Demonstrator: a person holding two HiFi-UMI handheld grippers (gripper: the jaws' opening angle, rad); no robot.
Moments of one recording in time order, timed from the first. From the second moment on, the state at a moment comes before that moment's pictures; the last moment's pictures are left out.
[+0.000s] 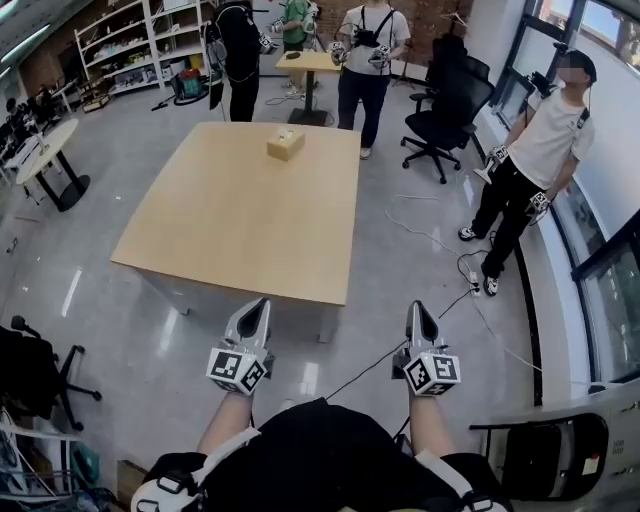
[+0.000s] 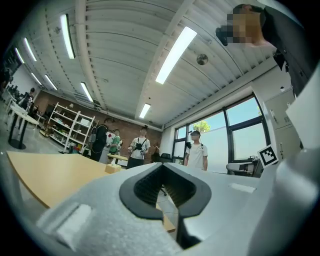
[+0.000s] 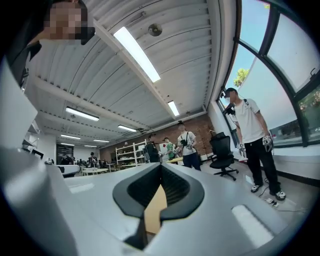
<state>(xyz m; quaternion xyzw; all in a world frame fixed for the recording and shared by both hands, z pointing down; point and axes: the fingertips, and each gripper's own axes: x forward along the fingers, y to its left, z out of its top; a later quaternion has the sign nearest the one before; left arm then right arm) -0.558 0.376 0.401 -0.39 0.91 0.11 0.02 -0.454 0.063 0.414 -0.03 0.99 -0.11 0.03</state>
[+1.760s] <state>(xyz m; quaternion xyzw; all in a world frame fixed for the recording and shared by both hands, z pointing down) -0.393 0.057 0.415 -0.75 0.64 0.14 -0.05 -0.079 -0.064 0.422 -0.45 0.89 -0.08 0.08</state>
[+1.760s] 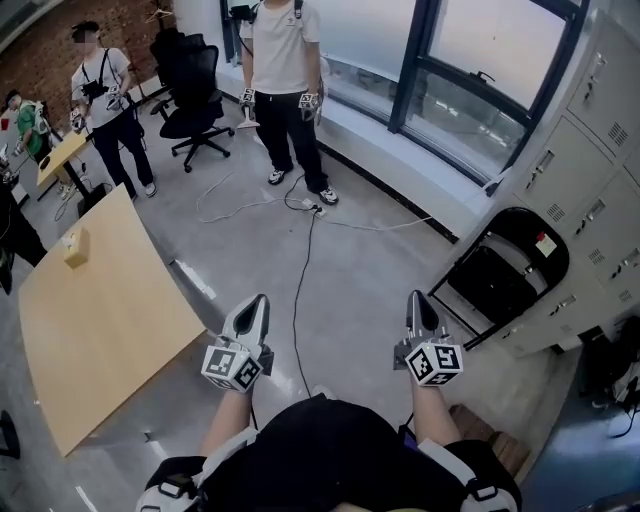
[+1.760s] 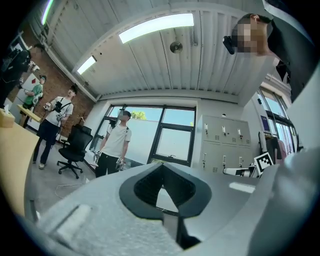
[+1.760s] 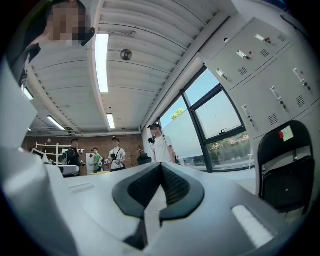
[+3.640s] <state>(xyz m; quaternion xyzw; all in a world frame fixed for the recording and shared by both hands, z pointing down) -0.036 0.040 0.398 -0.91 0.40 0.13 -0.07 0.284 0.113 0.406 -0.68 0.72 -0.04 0.11</state>
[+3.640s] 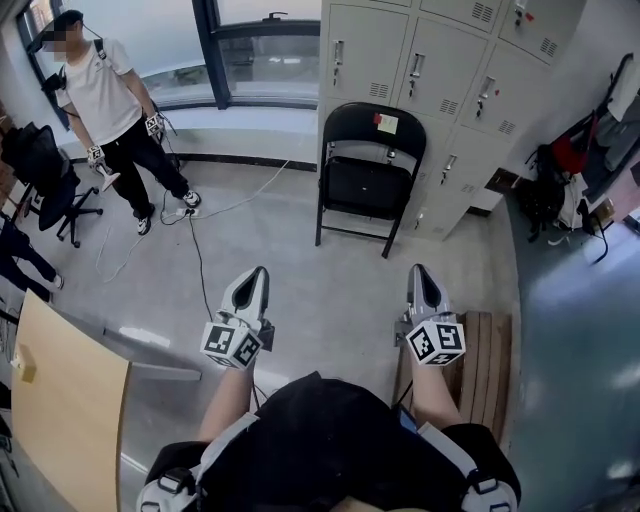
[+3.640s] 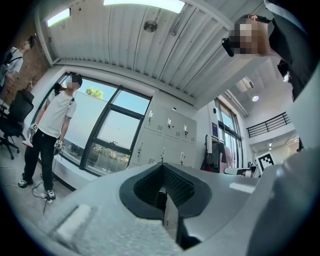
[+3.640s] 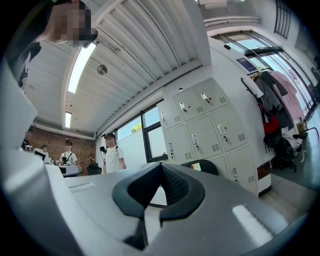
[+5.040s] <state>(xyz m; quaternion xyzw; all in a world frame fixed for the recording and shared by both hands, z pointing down) 0.023 -0.208 0.408 -0.94 0.31 0.10 -0.07 0.325 -0.096 0.425 -0.73 0.67 -0.06 0.09</state>
